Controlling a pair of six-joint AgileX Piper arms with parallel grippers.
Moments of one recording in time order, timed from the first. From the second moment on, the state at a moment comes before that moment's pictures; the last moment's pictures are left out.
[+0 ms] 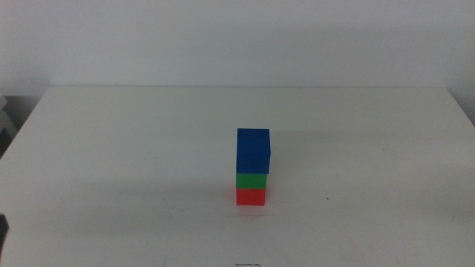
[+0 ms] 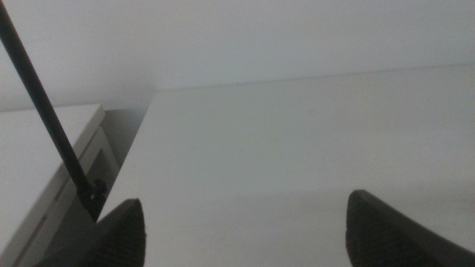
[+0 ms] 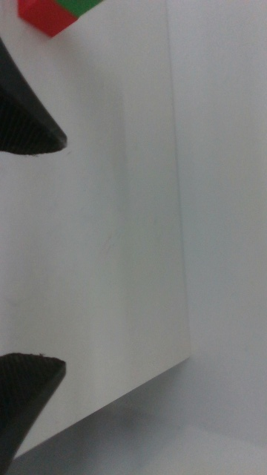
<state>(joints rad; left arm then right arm) 0.00 0.10 -0.25 0.04 0.45 0.04 0.11 0.24 -0.38 -0.17 0.52 0.25</state>
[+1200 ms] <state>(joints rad) 0.00 -0.01 0.03 0.04 0.25 0.04 0.09 -0.01 0.03 -0.15 0.37 0.25</state>
